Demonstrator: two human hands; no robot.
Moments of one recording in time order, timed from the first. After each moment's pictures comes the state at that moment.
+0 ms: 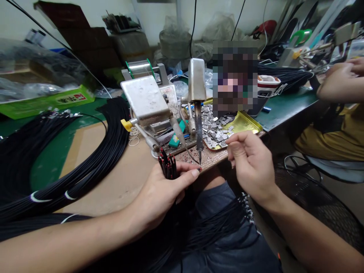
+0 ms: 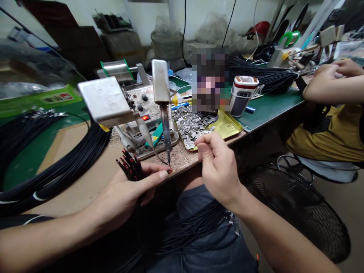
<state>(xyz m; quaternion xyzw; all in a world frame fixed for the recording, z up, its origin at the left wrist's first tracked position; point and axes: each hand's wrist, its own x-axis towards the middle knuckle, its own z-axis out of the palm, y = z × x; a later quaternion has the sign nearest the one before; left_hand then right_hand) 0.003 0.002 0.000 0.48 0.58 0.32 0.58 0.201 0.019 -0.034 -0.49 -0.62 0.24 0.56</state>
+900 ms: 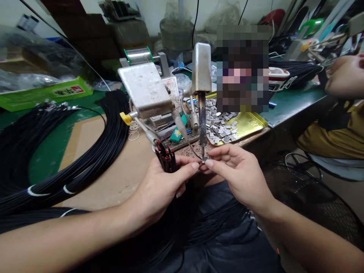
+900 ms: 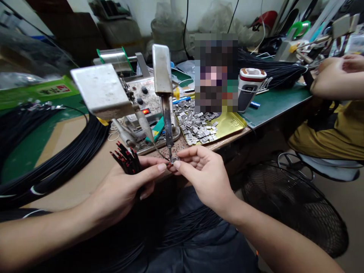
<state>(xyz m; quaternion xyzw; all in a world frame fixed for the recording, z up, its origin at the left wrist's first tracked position) 0.002 0.004 -0.003 0.47 0.54 0.37 0.59 0.170 0.005 -0.039 -0.41 -0.43 0.59 0.55</state>
